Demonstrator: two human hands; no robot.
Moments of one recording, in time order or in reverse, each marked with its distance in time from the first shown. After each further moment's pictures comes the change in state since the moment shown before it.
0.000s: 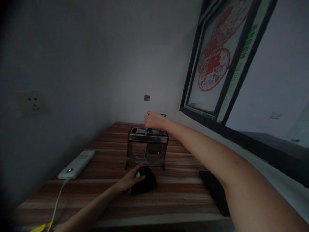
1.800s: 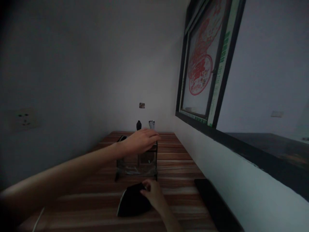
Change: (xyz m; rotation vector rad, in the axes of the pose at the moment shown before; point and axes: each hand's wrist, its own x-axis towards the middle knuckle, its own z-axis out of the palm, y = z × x) left_hand 0.082 0.229 0.015 1.348 -0.093 0.799; right_hand -0.057 -0.281 0.067 1.787 0.324 1.320
